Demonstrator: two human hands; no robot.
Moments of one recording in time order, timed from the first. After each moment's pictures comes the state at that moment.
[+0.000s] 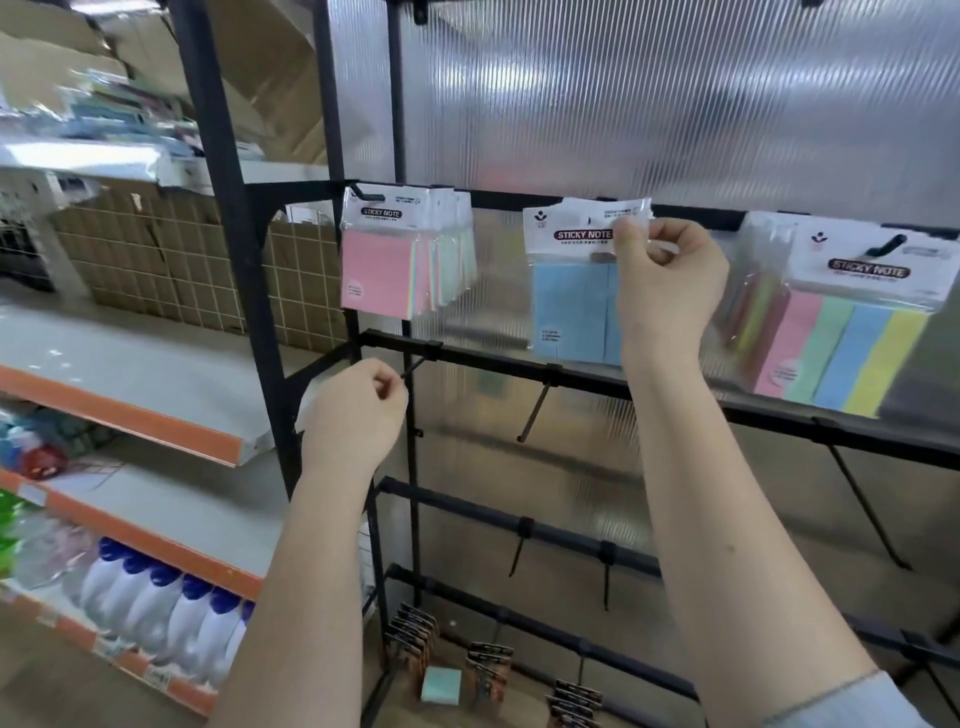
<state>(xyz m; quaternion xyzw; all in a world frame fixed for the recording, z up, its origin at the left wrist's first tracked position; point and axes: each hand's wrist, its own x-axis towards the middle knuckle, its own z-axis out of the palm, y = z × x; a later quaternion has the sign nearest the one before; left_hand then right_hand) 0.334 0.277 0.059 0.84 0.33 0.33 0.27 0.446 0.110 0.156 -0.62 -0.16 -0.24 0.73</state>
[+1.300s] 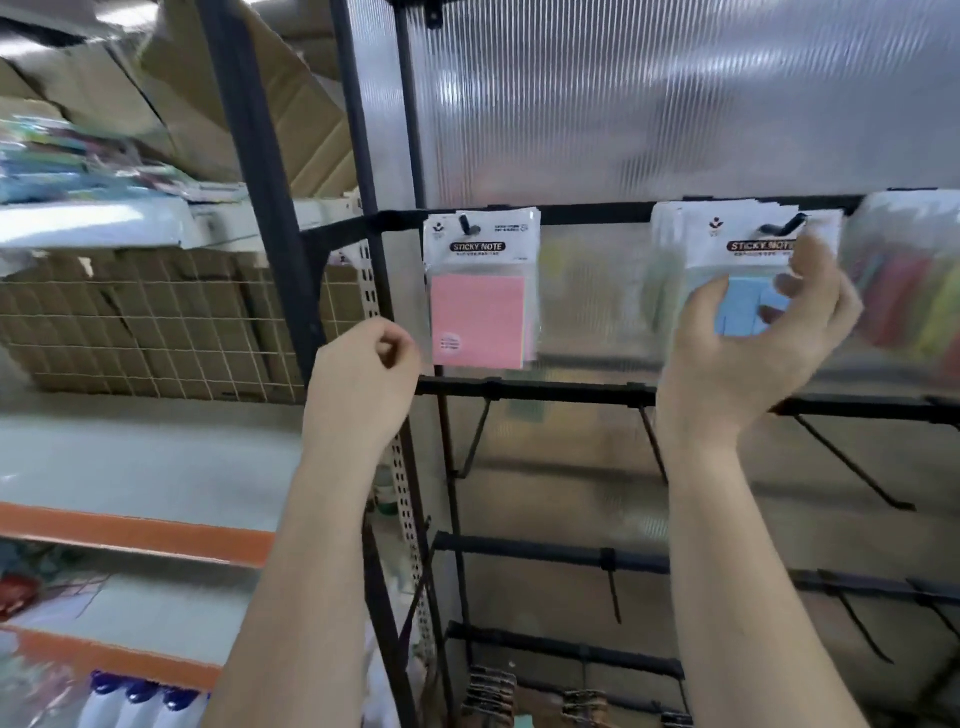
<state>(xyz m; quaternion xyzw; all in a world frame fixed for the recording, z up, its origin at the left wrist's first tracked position) 0.345 0.417 0.107 0.84 0.18 0.41 0.30 0.438 0.225 0.111 -0.52 -0.03 -0.60 0.60</state>
